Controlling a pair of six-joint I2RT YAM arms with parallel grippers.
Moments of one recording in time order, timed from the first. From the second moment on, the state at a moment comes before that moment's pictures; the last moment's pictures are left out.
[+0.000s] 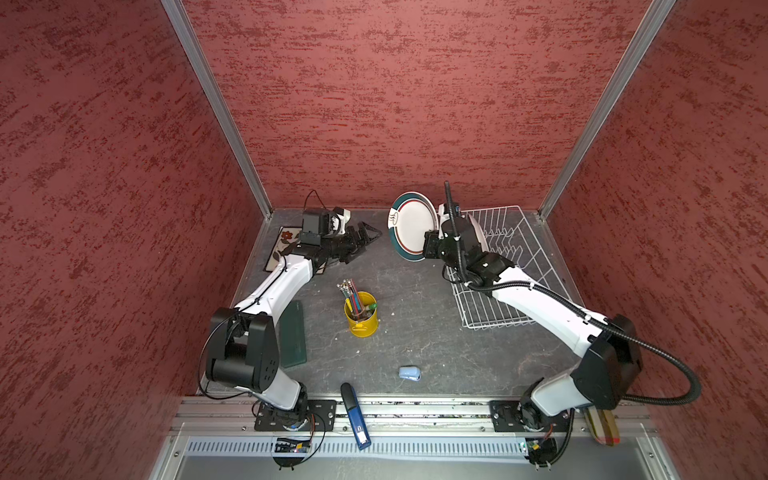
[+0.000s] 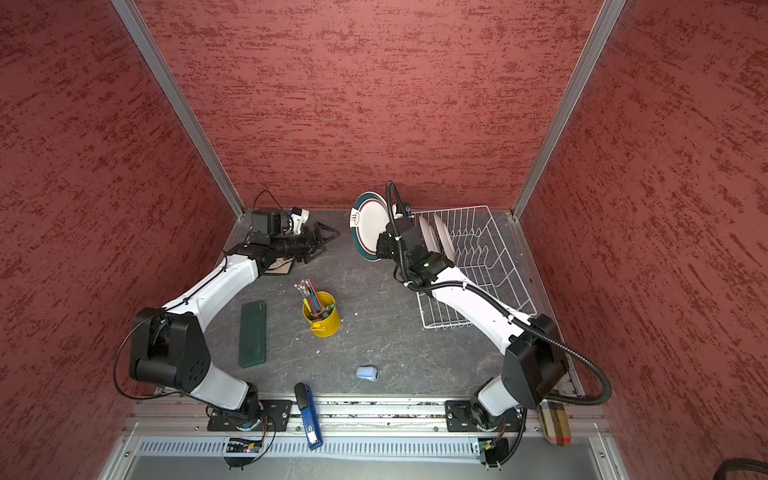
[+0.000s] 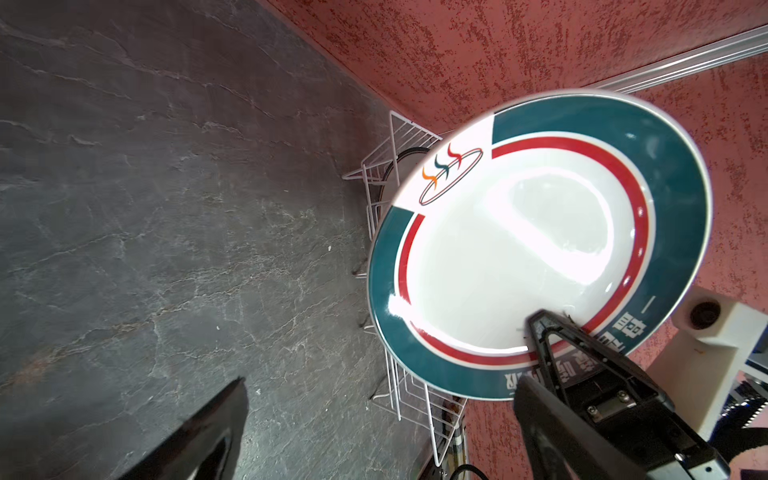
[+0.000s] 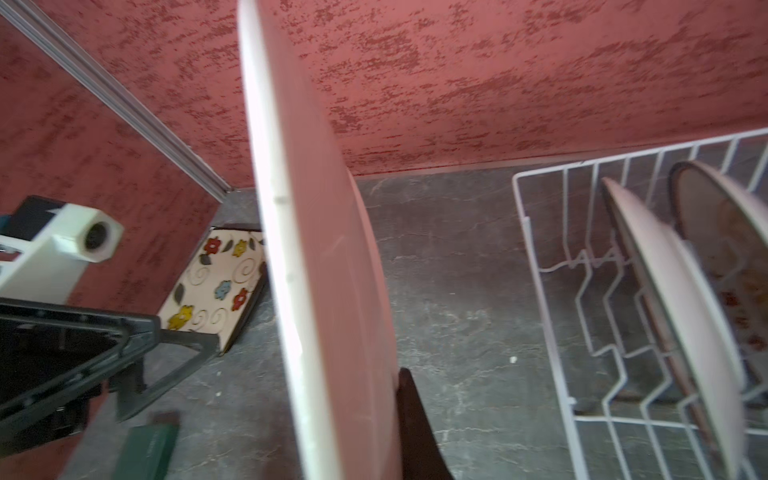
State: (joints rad) left arm -0.17 1.55 1.19 -0.22 0.73 -0.77; right arm 0.64 1.52 1.28 -0.19 0.17 0.56
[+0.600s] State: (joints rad) left arm -0.11 1.54 1.15 -0.10 0.80 -0.86; right arm 0.54 1.55 1.21 0.05 -0.28 0.86
